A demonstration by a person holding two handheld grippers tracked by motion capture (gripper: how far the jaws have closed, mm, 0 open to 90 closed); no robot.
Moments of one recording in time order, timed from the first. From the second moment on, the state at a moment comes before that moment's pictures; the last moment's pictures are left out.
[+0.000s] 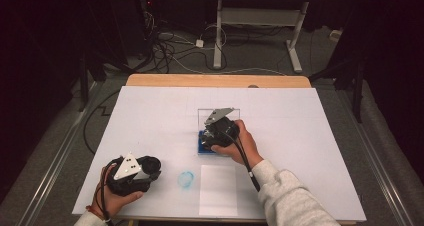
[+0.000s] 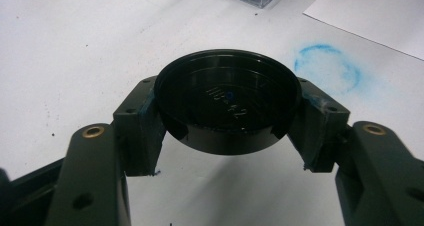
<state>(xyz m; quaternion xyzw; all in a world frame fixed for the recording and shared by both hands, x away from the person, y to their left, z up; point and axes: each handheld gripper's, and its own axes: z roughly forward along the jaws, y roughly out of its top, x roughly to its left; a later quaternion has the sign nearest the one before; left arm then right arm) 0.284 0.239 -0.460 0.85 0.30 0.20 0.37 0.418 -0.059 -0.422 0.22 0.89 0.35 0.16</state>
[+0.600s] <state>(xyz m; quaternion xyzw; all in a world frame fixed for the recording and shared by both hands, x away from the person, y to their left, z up) 0.284 0.238 -0.461 0.85 0.31 0.19 0.38 0.419 -0.058 -0.429 0.23 0.89 0.35 0.17</state>
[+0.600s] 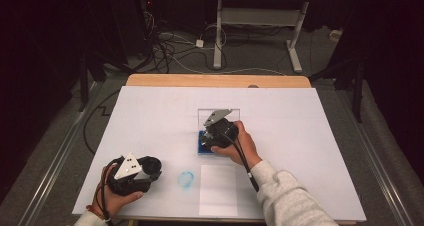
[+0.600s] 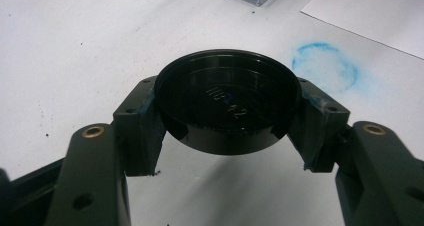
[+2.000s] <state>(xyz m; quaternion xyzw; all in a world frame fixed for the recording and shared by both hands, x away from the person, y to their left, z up) 0.285 0.239 -0.461 0.86 0.30 0.18 0.38 0.417 -0.061 -0.432 0.24 0.89 0.34 0.17</state>
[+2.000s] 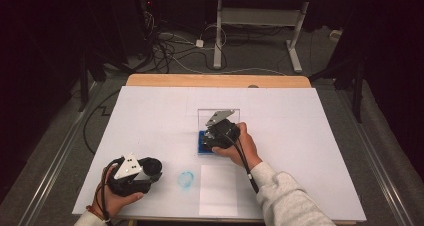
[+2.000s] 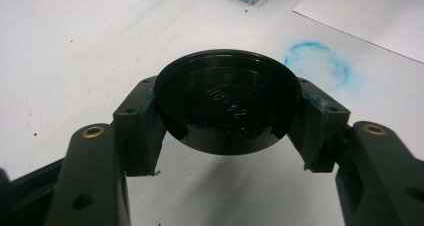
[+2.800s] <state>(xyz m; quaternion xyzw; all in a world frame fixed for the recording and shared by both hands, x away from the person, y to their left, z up) 0.286 0.239 -0.461 0.85 0.30 0.18 0.38 0.415 -0.060 -0.435 0.24 0.89 0.35 0.18</state>
